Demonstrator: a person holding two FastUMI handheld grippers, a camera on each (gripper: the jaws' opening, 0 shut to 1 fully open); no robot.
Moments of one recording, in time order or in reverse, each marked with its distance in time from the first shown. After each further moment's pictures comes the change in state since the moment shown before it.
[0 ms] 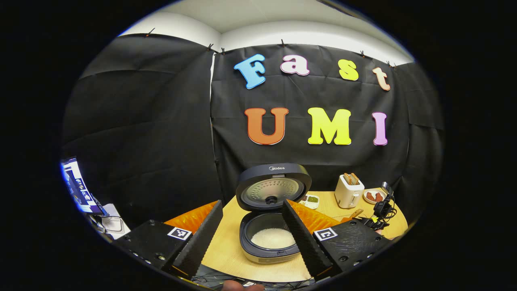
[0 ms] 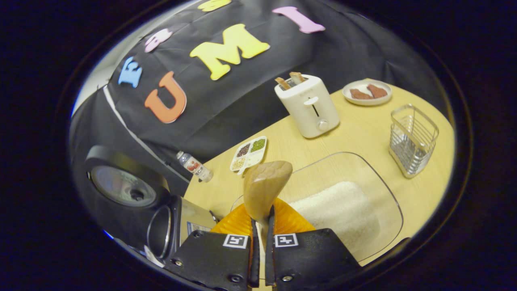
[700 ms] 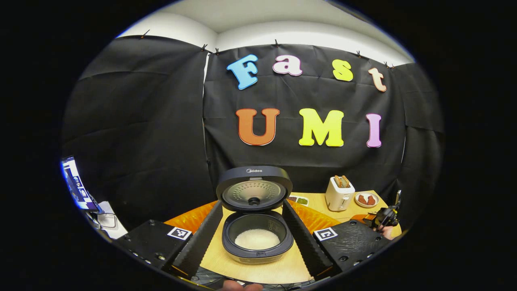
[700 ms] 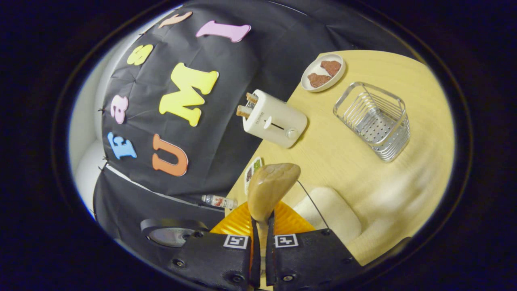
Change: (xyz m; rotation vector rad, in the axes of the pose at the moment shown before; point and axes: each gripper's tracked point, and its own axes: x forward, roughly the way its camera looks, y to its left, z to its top) left arm -0.003 -0.049 0.012 -0.011 -0.014 -0.025; right arm -0.062 -0.040 0.073 0.360 -0.059 0.140
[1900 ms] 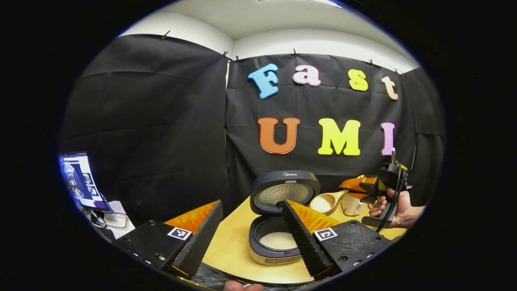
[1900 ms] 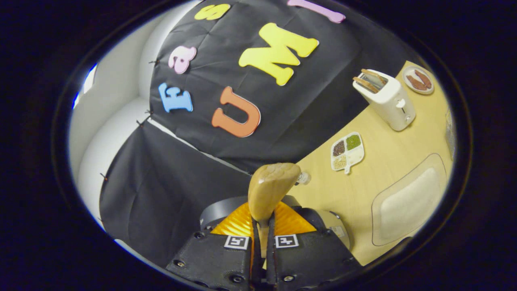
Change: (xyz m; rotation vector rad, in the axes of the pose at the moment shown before) left arm -0.023 0.094 0.000 -0.036 -0.058 0.118; right arm 0.029 0.258 -0.151 -0.339 0.222 0.266
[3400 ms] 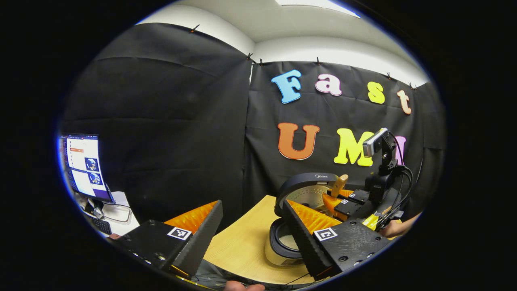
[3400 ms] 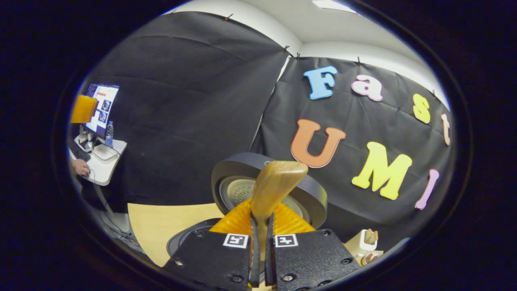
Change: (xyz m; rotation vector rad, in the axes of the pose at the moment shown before) left arm -0.005 0.066 -0.008 -0.094 -0.046 0.047; right arm 0.034 0.090 -0.112 -1.351 -0.124 -0.056
